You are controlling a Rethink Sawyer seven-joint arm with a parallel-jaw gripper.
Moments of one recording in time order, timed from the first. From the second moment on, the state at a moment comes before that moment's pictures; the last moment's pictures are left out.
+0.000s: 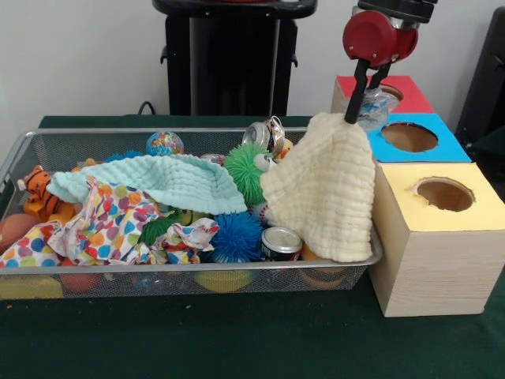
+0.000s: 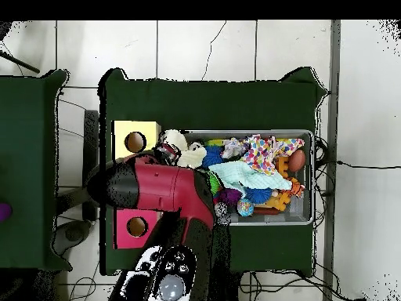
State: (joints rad) arm 0.20 -0.67 -0.33 1.57 0.13 0.52 0.72
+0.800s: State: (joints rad) arm 0.25 -0.67 -0.37 1.56 0.13 0.52 0.80
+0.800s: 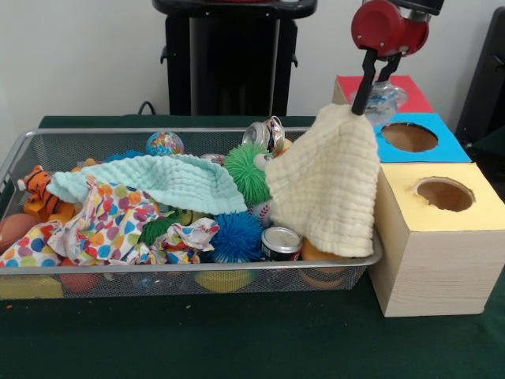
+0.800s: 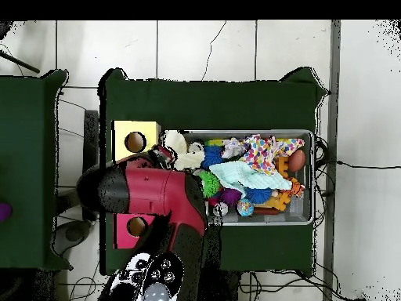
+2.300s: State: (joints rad) arm 0.34 -0.66 -0.45 1.55 0.13 0.52 0.81
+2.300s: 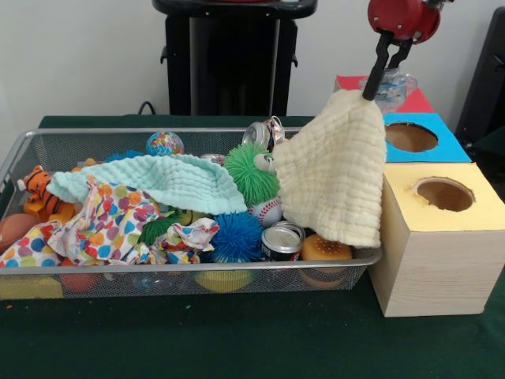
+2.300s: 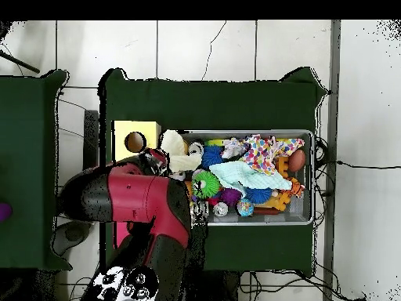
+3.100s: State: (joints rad) arm 0.37 -0.63 -0.48 1.55 0.13 0.52 0.87
